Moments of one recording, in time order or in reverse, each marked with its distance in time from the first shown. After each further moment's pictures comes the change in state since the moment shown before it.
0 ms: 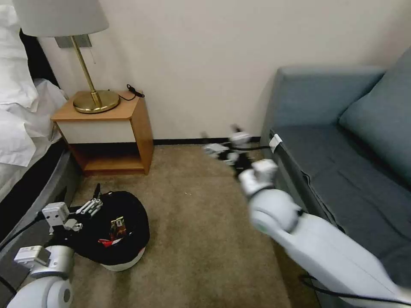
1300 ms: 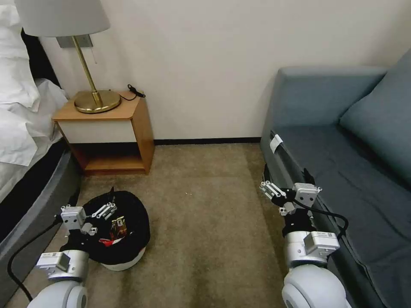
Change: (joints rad) left arm 0.039 -0.004 0.068 -0.004 0.073 -0.097 -0.028; right arm -0.556 0.355 0.215 0.177 -0.352 0.007 -0.020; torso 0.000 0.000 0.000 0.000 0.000
